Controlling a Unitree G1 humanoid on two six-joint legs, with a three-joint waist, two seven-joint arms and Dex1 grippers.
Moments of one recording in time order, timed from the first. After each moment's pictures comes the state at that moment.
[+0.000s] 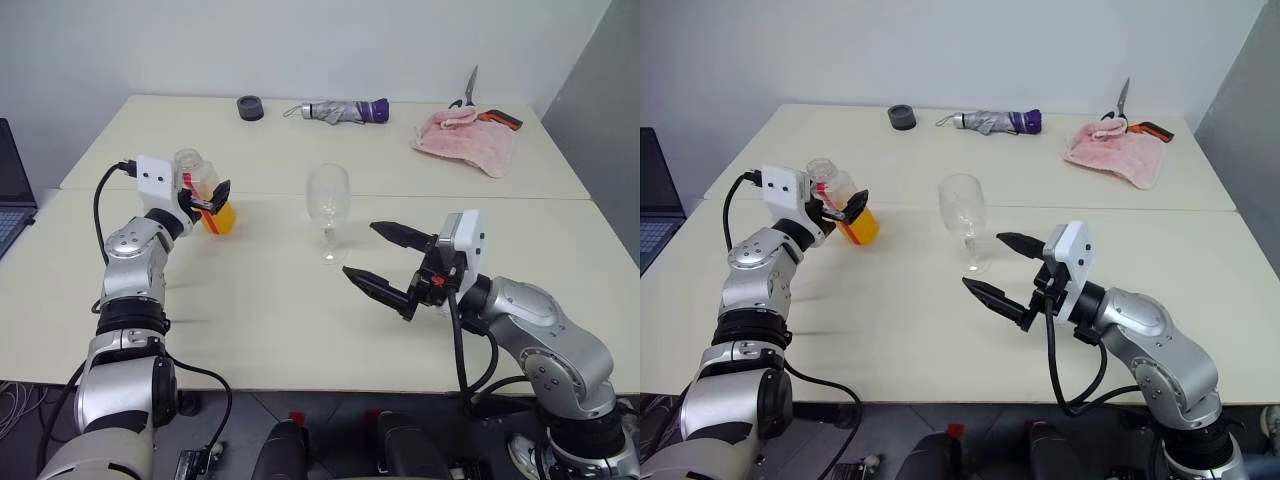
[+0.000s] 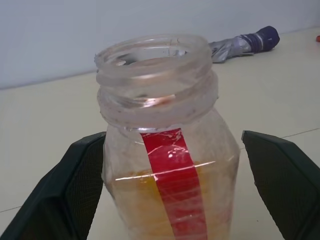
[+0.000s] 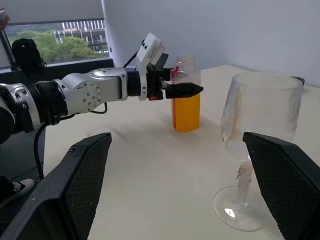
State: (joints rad) left arm -0.77 0.56 0.23 0.76 -0.18 -0.05 -0.54; right arm -0.28 -0.45 0.09 -0.63 0.62 0.60 0.57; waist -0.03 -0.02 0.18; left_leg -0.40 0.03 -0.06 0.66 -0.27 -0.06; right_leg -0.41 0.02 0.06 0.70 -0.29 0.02
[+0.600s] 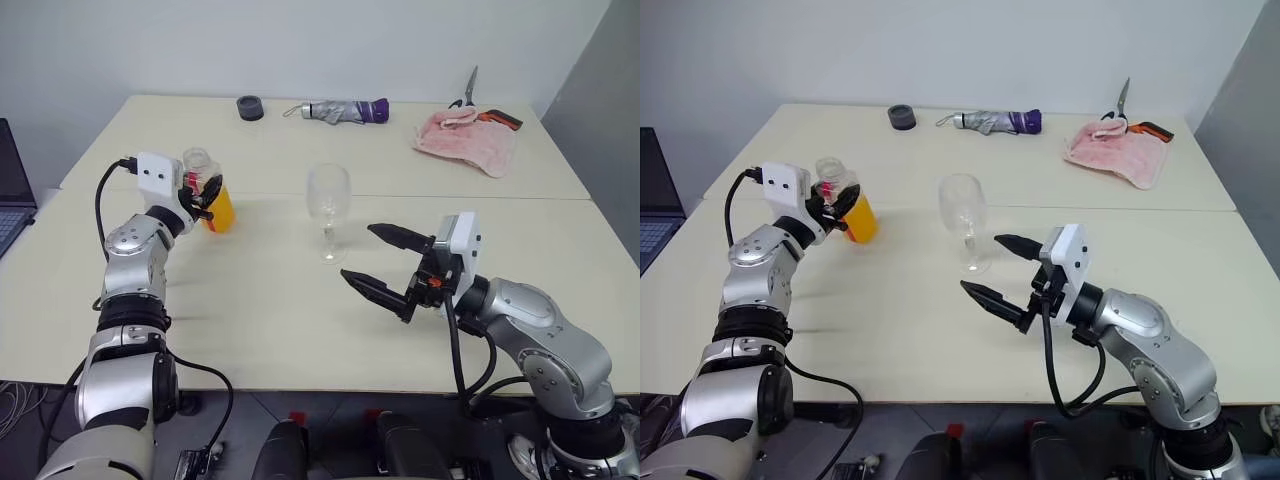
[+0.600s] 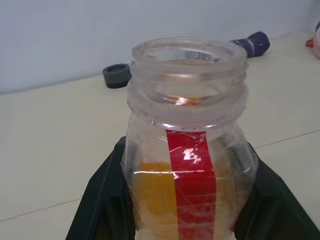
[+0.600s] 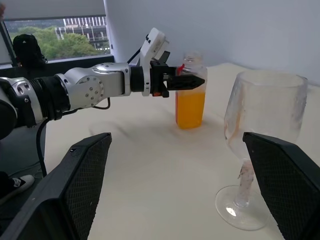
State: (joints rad) left arm -0.78 0.55 0.22 0.72 -0.18 -0.04 -0.58; right arm -0.28 -0.45 0.10 -0.63 0.61 0.59 0.57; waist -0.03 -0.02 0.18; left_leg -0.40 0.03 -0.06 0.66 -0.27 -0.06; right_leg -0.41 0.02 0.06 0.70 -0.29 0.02
